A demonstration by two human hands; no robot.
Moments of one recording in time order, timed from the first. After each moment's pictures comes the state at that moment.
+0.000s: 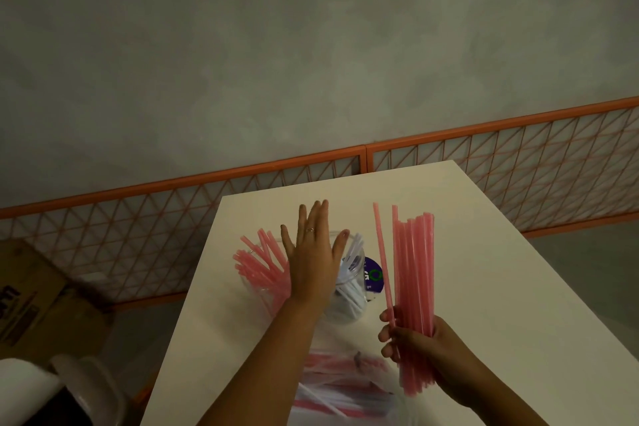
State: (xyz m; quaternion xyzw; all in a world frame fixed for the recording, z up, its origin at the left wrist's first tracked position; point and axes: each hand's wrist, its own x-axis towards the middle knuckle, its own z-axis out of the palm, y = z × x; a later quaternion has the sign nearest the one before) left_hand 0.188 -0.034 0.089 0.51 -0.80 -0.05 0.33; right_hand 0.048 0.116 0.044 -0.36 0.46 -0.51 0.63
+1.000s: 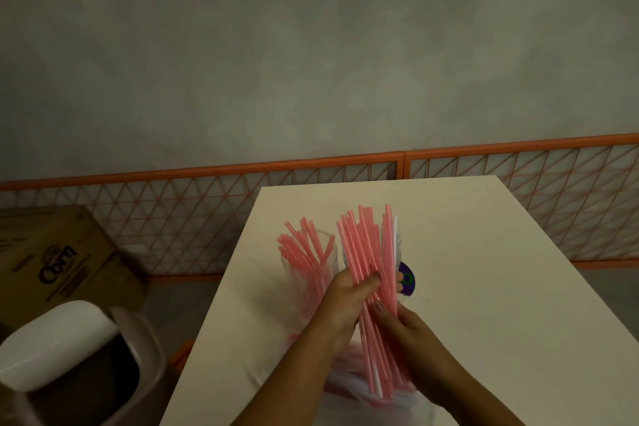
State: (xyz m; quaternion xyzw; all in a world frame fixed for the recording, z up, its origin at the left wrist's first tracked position) left_hand 0.224 0.040 0.101 0.44 -0.51 -0.66 0.35; right_hand 0.123 0.101 0.070 -0.40 0.51 -0.47 0.60
